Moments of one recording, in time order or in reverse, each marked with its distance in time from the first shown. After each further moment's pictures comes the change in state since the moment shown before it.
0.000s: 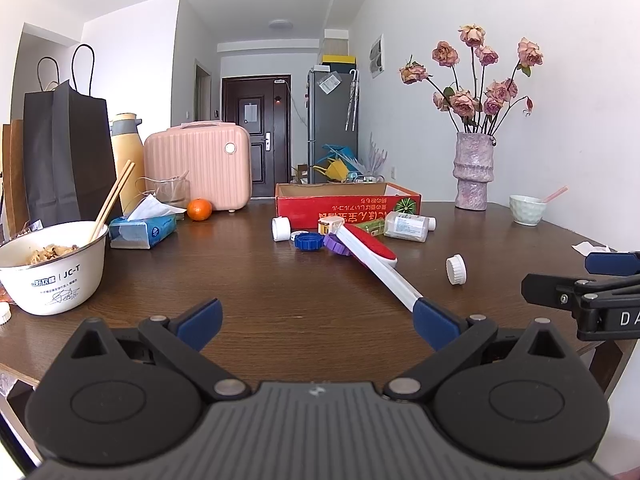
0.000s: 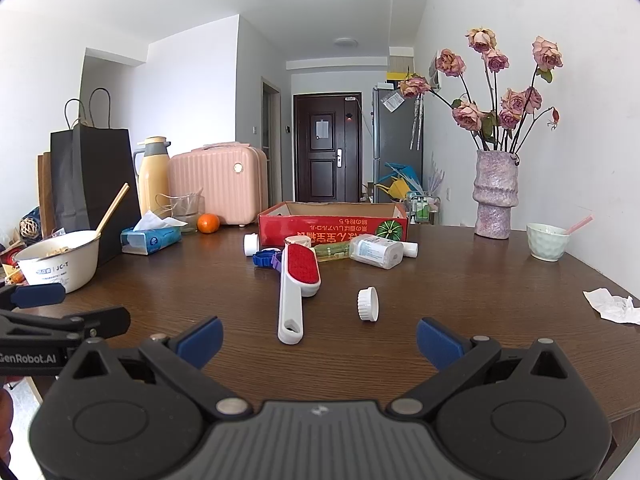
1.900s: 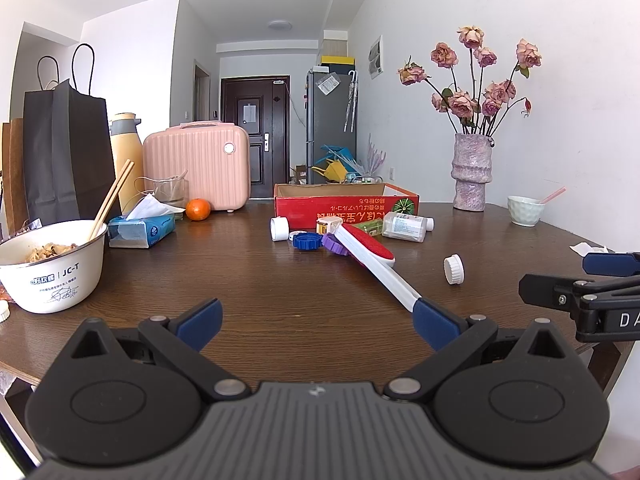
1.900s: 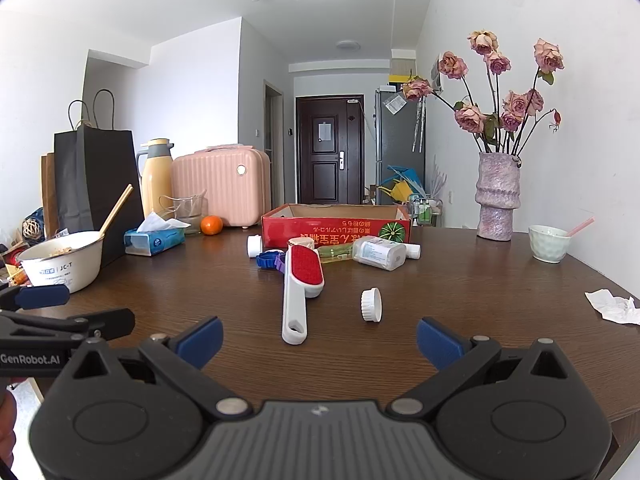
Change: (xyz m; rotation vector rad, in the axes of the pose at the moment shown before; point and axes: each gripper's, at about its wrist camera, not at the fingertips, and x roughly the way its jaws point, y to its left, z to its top) left arm -0.001 -0.003 -0.002 -0.004 0.002 -0.003; right arm -0.004 0.003 0.000 -0.003 -0.009 0.004
